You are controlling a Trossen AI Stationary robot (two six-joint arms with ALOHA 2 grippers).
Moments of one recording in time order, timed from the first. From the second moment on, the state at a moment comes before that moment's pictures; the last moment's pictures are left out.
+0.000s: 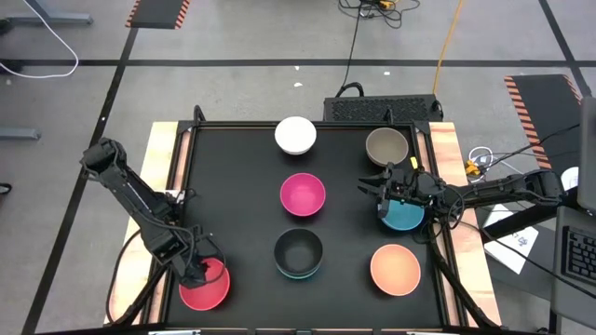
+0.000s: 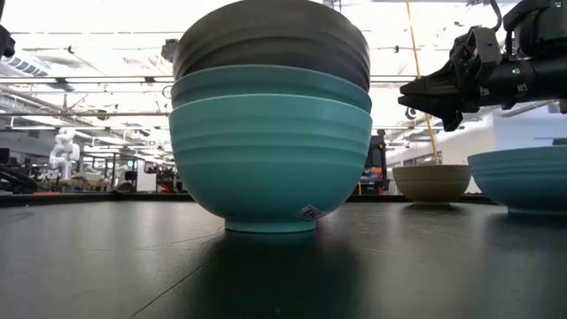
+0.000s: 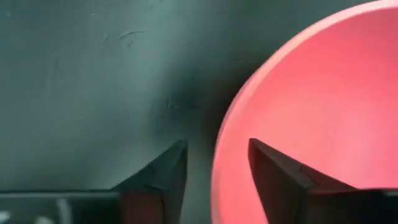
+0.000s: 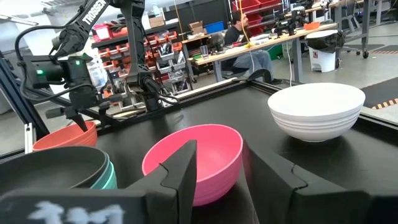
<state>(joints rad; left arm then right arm) -0.90 1.26 0.69 -0.77 -0.11 -1.12 -0.06 0.75 0.01 0.73 0.18 0.26</state>
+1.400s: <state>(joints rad) -0.27 1.28 1.24 -1.20 0.06 -0.24 -0.06 0.75 0.01 0.72 0.18 0.25</state>
